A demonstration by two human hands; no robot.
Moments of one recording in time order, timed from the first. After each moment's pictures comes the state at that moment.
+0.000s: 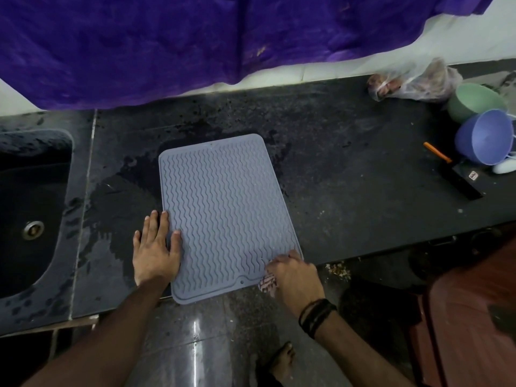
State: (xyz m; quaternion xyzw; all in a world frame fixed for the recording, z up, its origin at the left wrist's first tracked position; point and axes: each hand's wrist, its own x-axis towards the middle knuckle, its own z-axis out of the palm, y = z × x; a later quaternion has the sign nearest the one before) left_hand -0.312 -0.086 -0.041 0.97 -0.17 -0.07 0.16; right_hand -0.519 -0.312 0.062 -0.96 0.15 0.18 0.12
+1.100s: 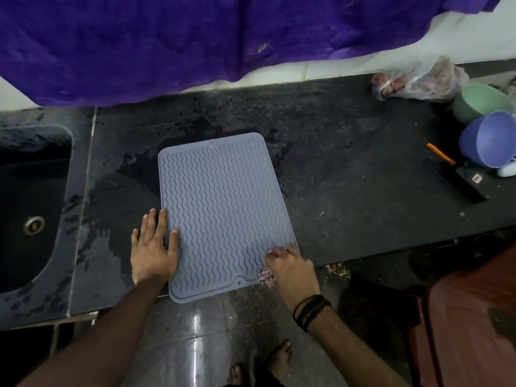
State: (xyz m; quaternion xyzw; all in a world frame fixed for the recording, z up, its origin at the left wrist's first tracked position) left_hand -0.313 -0.087 -0.039 0.97 -0.16 -0.07 0.16; right_hand -0.510 -0.319 0.055 -0.96 0.16 0.18 0.11
